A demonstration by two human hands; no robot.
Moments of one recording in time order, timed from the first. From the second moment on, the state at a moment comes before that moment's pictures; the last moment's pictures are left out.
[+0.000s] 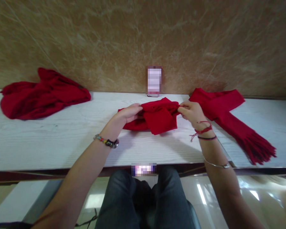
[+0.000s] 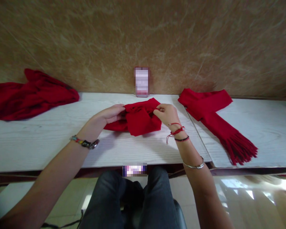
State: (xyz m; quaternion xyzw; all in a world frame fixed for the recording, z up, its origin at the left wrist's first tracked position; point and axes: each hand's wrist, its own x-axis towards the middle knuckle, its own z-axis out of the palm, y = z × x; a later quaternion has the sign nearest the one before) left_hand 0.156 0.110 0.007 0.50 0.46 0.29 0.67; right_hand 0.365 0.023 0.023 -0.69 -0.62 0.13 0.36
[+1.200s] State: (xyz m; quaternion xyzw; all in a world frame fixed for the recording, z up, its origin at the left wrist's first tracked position) left_hand 0.172 0.065 -0.001 0.86 0.41 0.05 0.30; right_hand 0.430 0.063 -0.027 -0.70 -0.67 0.05 0.24
